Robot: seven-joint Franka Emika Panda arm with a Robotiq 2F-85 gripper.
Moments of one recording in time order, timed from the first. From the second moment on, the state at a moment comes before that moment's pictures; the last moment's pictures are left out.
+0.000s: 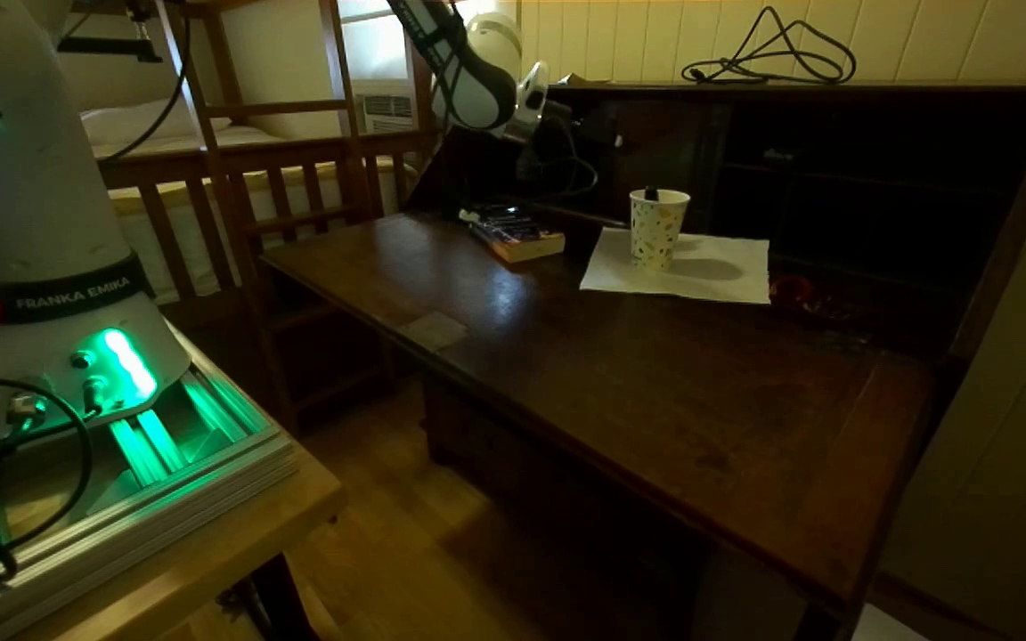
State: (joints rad) arm -0.08 0.56 -0.06 -1.82 -2.13 2.42 2.30
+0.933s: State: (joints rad) arm -0.18 0.70 0.02 -1.63 -2.51 2.56 2.39
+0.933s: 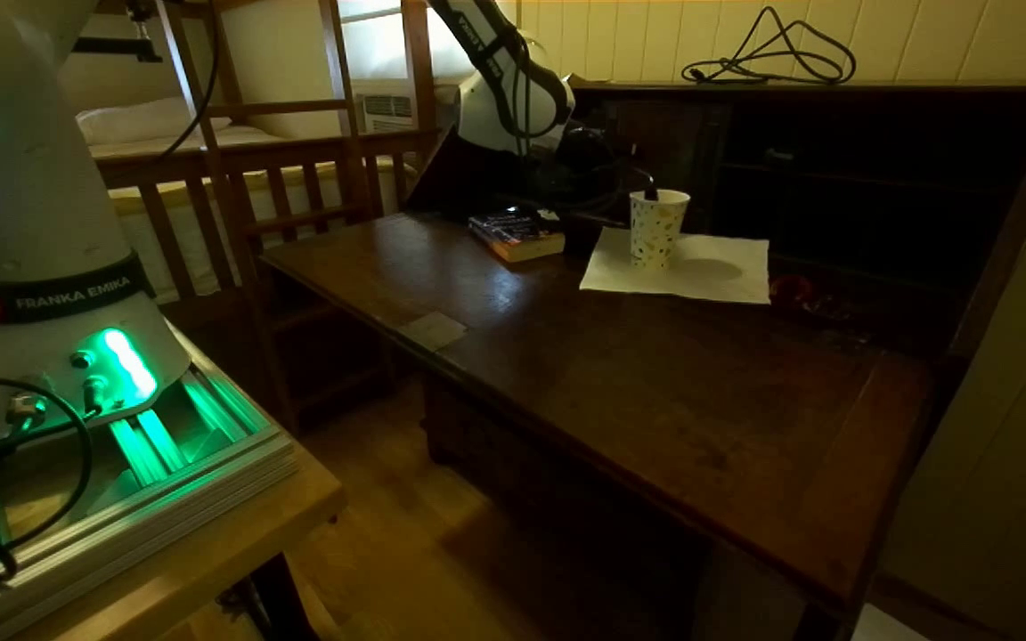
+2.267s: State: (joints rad) arm -0.14 0.69 0.09 -1.69 -2.37 2.49 2.31
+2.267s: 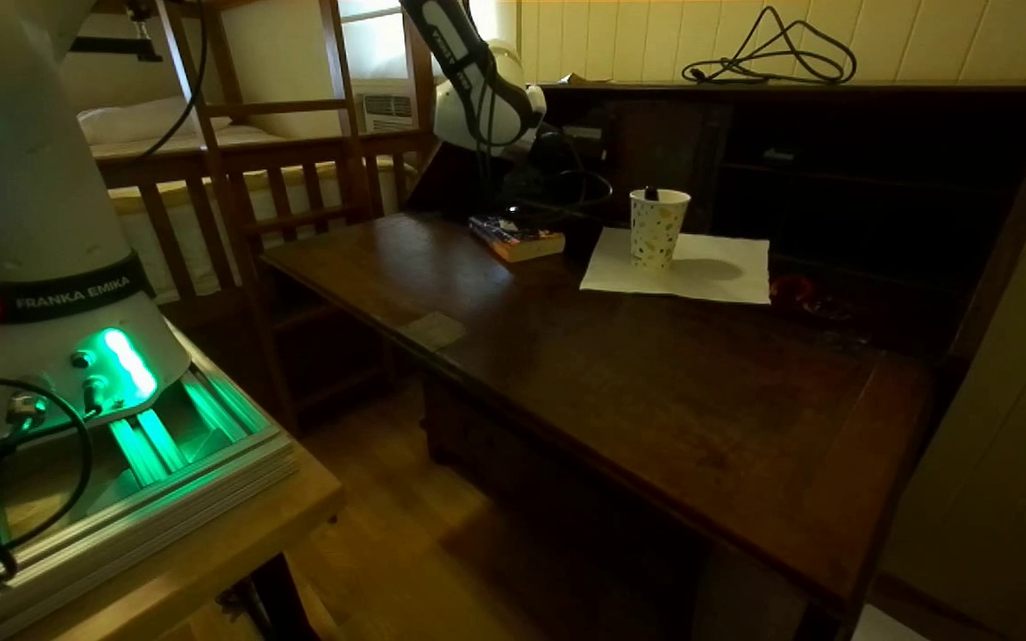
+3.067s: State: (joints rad) arm -0.08 0.74 0.09 -1.73 -2.28 2.20 2.37
